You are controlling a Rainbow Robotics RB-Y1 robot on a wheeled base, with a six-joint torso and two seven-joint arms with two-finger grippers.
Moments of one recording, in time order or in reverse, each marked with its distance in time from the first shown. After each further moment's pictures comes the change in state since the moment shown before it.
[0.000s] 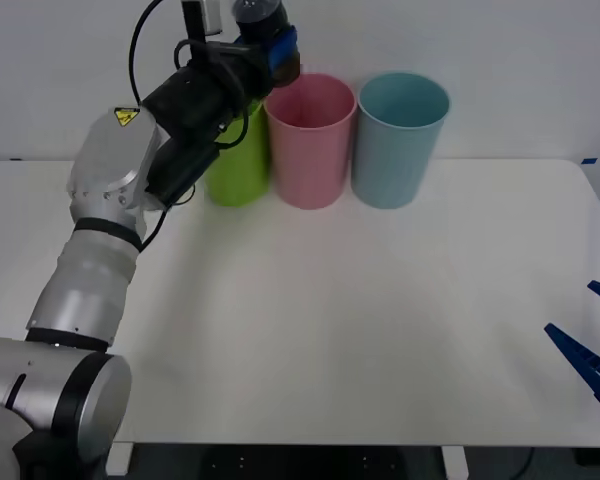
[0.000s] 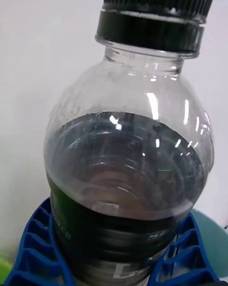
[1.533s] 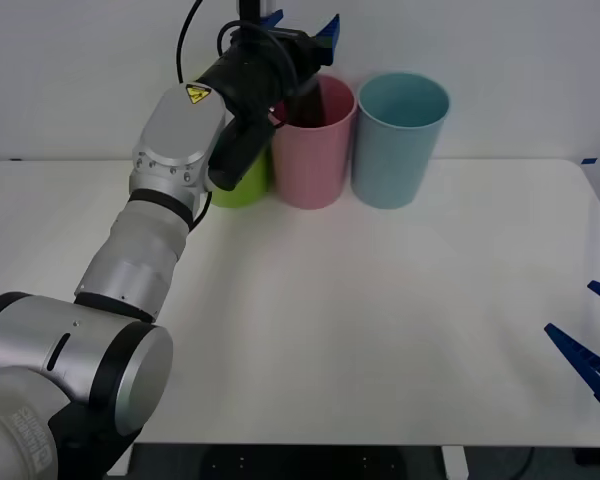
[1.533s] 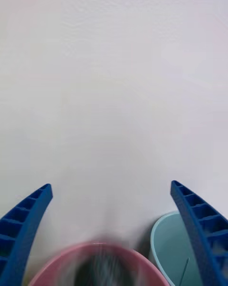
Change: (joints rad) right arm 0.000 0.000 0.000 0.000 0.000 0.000 0.000; left arm -0.125 -0.089 -0.013 0.133 -0.154 0.173 -0.009
